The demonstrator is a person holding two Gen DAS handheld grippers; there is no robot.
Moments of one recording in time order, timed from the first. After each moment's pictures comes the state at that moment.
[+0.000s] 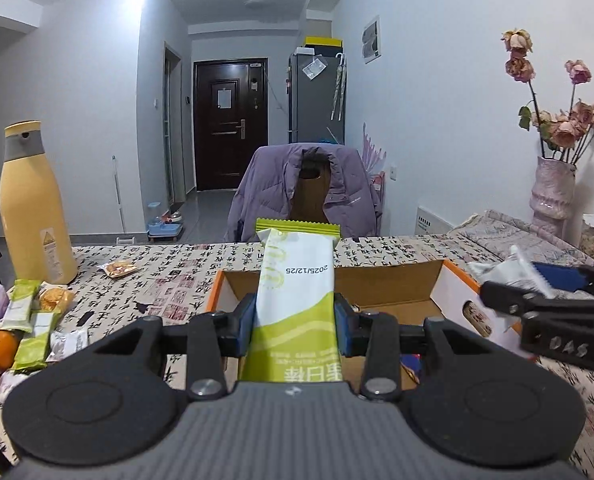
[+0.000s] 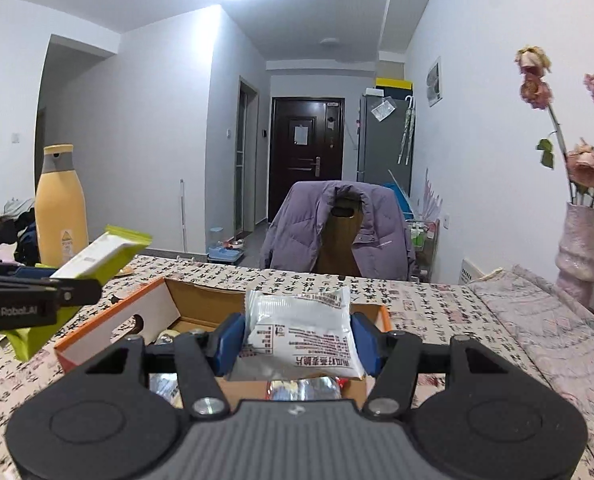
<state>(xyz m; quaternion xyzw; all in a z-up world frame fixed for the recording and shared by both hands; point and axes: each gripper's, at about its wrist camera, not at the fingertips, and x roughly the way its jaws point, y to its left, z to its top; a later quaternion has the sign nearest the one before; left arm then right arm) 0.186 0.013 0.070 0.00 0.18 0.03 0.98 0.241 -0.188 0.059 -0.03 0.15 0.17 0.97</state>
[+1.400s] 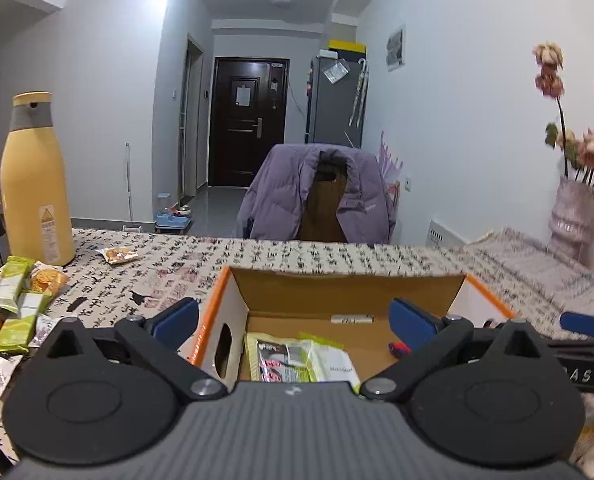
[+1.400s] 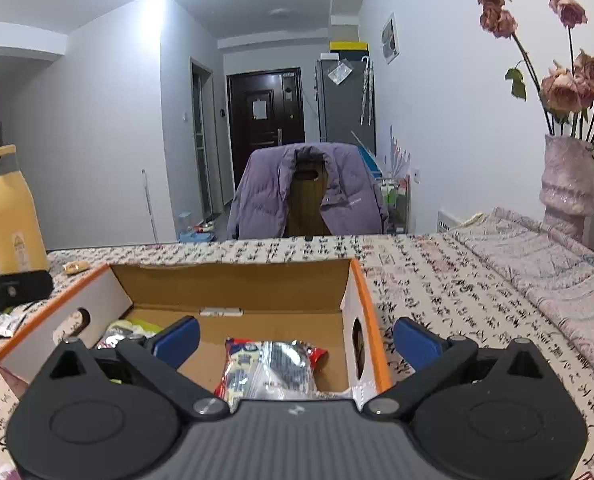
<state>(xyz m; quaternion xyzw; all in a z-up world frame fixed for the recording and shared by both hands) 0.202 0.031 0.059 -0.04 0.17 0.05 0.98 0.274 -0.207 0.028 0.02 0.19 0.12 0.98</state>
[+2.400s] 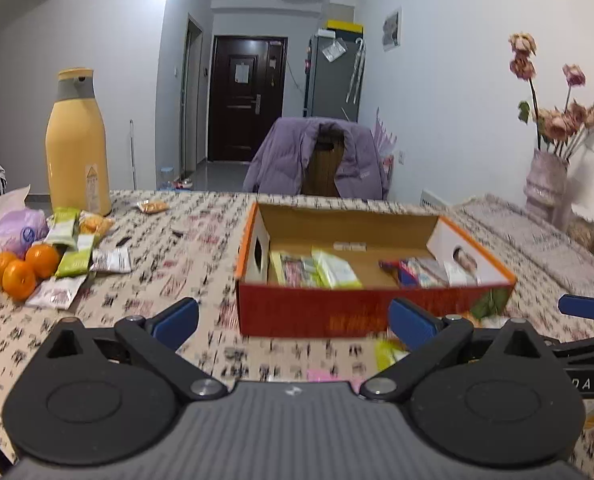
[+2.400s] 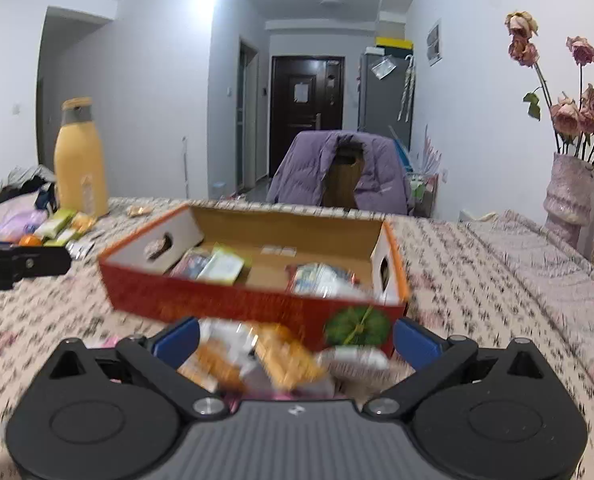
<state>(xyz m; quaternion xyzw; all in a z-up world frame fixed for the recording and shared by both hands) 0.071 0.040 0.043 -0.04 0.21 0.04 0.98 0.135 -0.202 0.020 -0.05 0.22 0.17 0.96</state>
